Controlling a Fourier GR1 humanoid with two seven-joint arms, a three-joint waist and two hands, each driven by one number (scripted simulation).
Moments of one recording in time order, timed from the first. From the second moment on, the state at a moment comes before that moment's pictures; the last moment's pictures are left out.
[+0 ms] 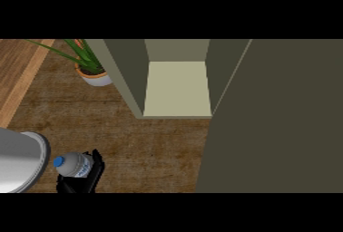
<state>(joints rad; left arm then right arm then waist) 0.08 0.00 0.00 -1.00 0.78 0.46 -1.00 0.14 -0.30 0.74 -2.47 0.13 -0.41 0.29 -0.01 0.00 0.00</state>
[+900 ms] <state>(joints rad) 0.03 0.15 -0.29 -1.07 0.59 0.12 -0.82 0.13 -0.32 0.75 -2.46 0.12 -0.43 0.27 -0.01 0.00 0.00</state>
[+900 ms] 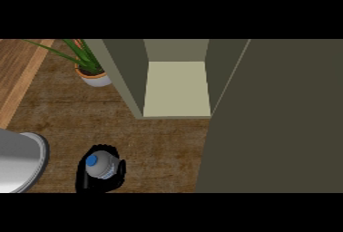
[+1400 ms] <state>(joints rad) 0.05 0.15 -0.35 -1.33 0.57 0.19 -0.61 0.10 -0.32 0.75 -2.47 0.13 -0.44 0.31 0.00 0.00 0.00</state>
